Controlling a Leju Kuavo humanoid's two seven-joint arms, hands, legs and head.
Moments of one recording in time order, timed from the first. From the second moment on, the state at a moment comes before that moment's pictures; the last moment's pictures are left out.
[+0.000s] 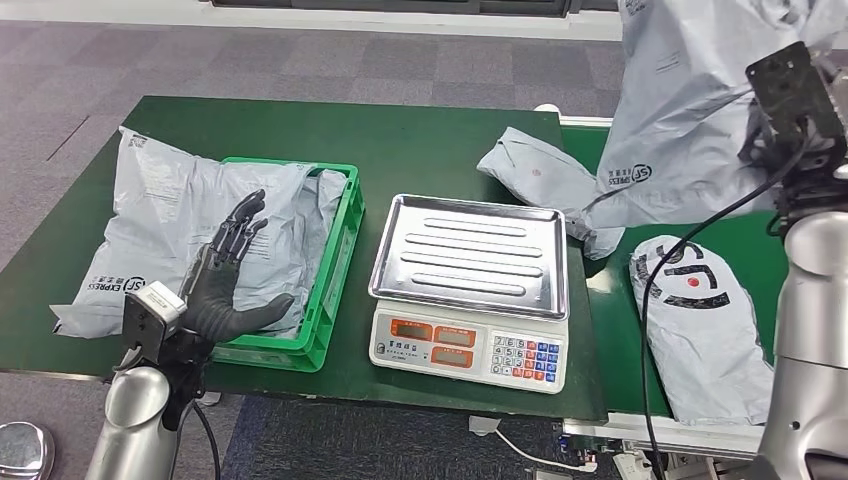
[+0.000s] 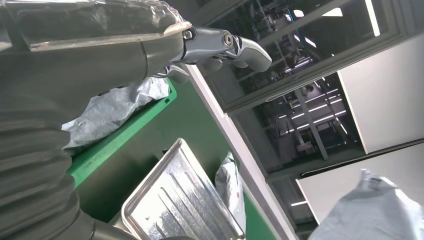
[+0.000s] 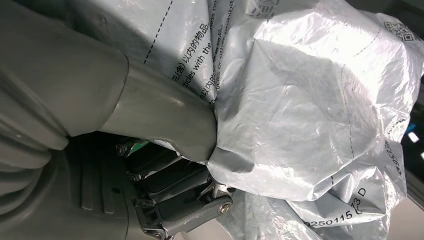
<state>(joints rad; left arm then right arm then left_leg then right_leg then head) -0.12 0.03 0.18 -1.53 -0.44 -0.24 -0.48 -0.76 -0.28 -0.05 -1.02 0.48 0.10 -0.30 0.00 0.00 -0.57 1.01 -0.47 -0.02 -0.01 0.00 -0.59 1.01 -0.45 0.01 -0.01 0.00</state>
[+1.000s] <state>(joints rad) -0.15 0.03 0.14 -1.46 -0.44 -0.24 -0.49 -0.82 -0.16 0.05 -0.92 0.45 0.05 -0.36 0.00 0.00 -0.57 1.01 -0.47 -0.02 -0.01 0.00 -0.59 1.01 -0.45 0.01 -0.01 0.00</state>
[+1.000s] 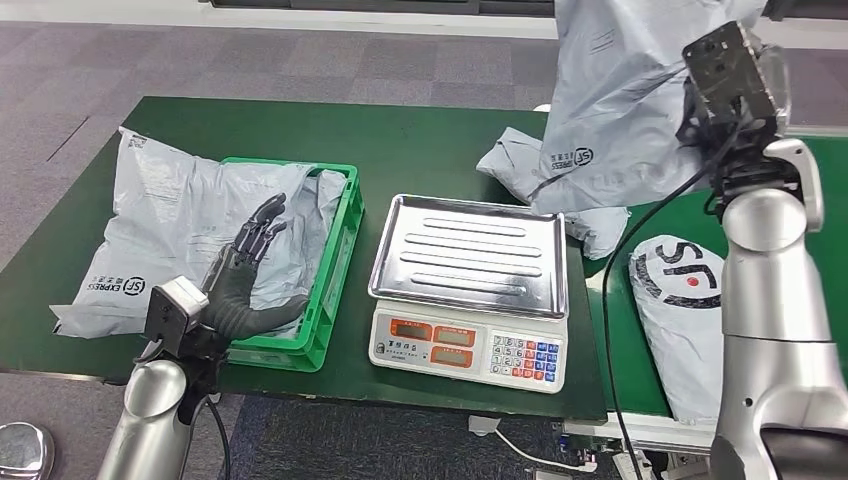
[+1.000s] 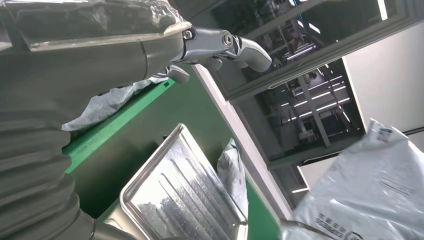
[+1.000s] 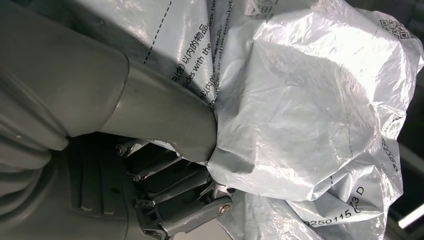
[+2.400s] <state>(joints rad) -0.14 0.03 0.13 -1.43 -0.41 -0.23 -0.49 -0.62 0.14 0.22 -0.62 0.34 0.15 -0.45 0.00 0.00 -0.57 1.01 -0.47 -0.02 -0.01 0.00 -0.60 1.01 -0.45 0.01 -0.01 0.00</state>
